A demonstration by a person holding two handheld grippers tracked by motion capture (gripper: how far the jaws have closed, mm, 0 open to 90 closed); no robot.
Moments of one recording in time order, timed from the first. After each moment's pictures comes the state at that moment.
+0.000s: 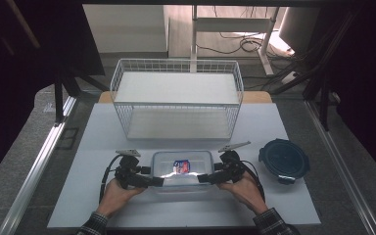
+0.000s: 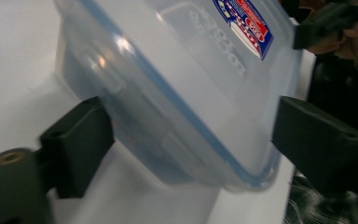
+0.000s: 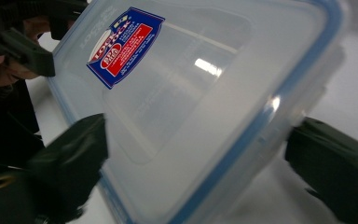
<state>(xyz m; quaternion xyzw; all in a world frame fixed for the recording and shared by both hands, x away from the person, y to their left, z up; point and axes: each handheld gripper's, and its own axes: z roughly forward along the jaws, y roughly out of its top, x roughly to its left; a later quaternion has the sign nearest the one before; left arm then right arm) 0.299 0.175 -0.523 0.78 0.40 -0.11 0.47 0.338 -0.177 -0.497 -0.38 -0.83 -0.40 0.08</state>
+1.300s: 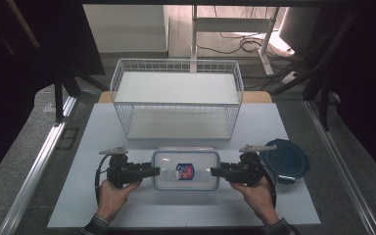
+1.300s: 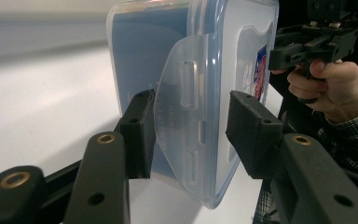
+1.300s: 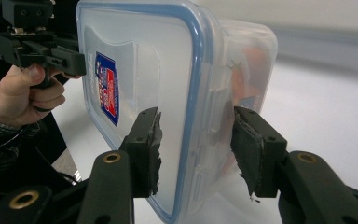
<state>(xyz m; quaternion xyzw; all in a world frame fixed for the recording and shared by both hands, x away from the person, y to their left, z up) 0.286 0.184 -0.494 0.72 0.41 -0.08 0.55 0.310 -0.214 -0.459 -0.40 -0.78 -0.48 0.04</state>
